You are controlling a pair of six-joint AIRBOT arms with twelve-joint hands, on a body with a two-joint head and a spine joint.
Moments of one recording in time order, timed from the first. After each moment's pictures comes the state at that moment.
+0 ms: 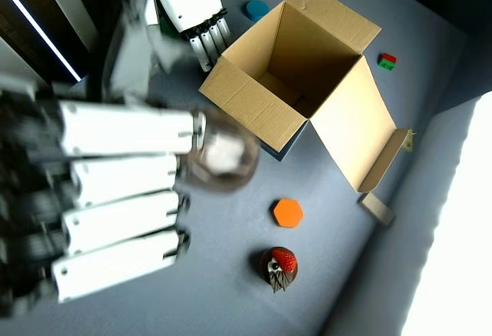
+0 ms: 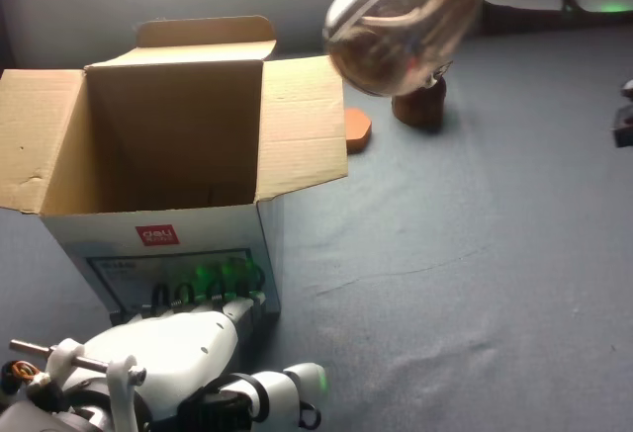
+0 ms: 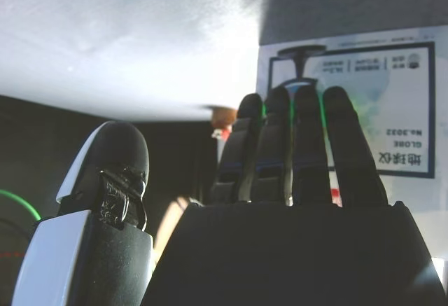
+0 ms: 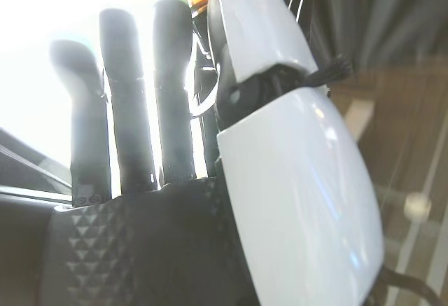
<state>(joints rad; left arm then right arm) 0.74 -0.96 0.39 -1.56 -1.06 1.95 -0.06 -0.79 0.90 0.08 0.34 -0.48</state>
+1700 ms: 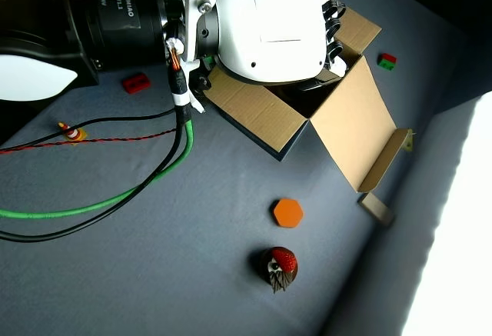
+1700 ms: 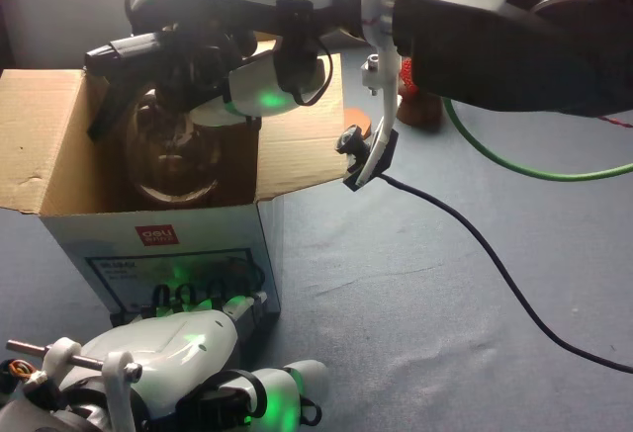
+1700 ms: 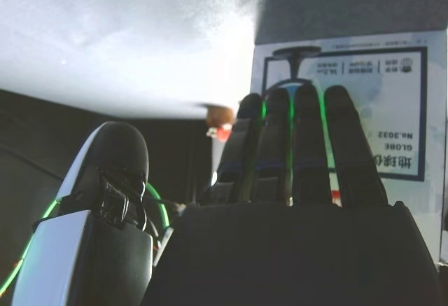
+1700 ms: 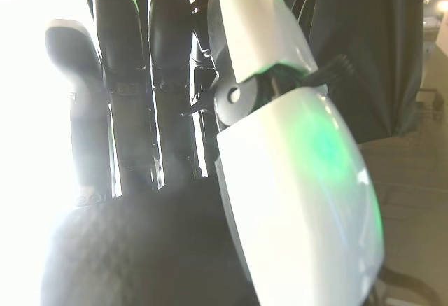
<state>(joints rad) 0.74 -0.95 0.39 -1.55 -1.04 1.92 -0.05 -1.42 1.22 0.12 0.14 -0.89</state>
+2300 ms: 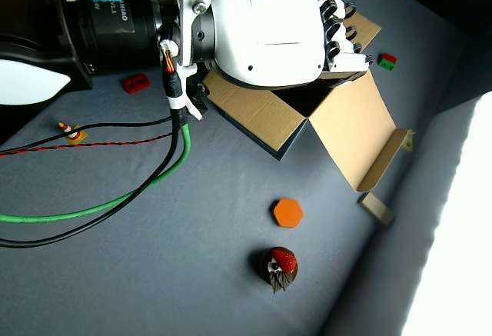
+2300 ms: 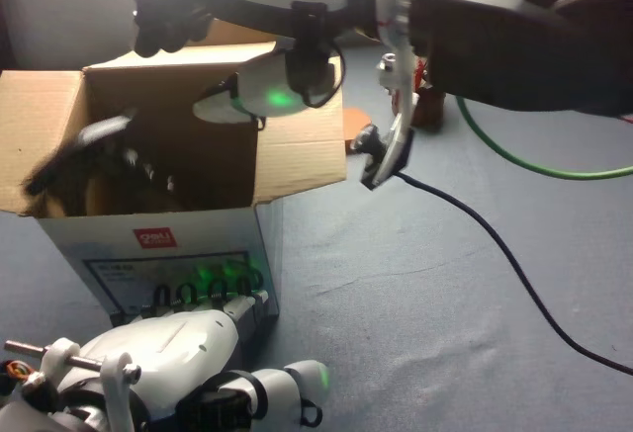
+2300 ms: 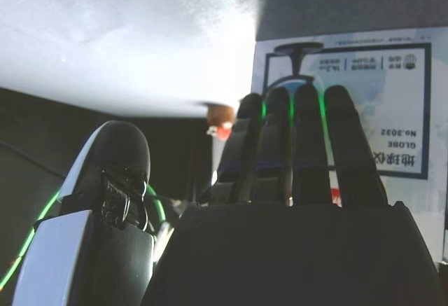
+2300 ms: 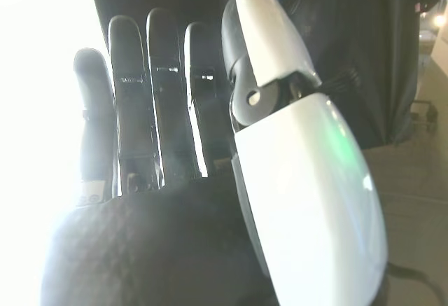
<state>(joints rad) 0.74 -0.94 0.37 -1.55 -1.04 1.92 -0.04 -1.37 1.17 0.12 0.12 -0.91</state>
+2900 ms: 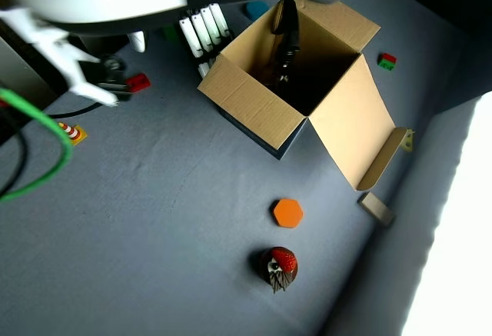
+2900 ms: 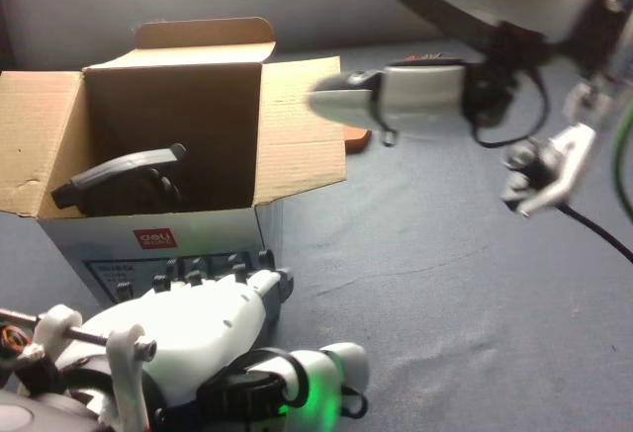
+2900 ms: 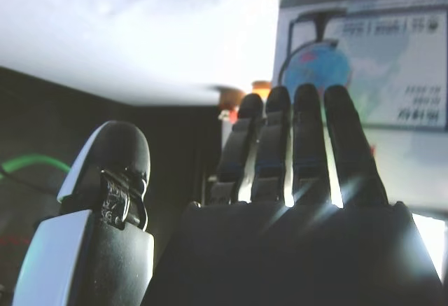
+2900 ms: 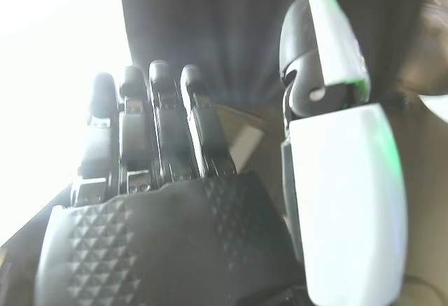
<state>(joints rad) 0.44 -0.89 0.24 -1.85 -1.16 2.18 -0.14 -0.95 0.67 0.78 0.58 -1.71</state>
